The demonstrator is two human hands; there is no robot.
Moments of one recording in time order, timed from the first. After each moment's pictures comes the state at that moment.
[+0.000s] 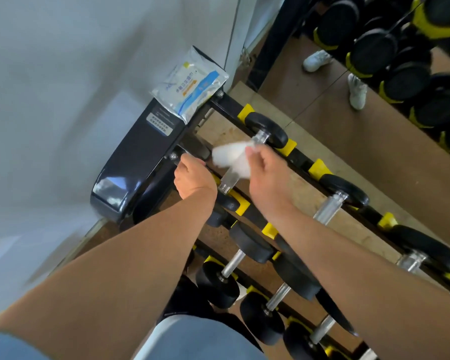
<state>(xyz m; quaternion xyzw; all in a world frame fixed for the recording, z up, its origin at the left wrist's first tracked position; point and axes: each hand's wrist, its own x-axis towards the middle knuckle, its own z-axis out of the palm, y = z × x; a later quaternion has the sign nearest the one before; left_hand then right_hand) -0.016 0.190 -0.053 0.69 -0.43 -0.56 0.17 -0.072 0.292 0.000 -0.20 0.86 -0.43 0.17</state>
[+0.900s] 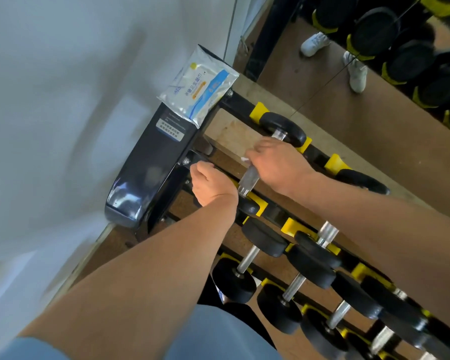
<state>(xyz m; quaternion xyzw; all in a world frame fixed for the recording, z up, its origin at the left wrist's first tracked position) -0.016 0.187 -0.057 0.70 -0.39 -0.57 0.17 -0.124 0.256 -0.012 -0.58 0.79 0.13 0.14</state>
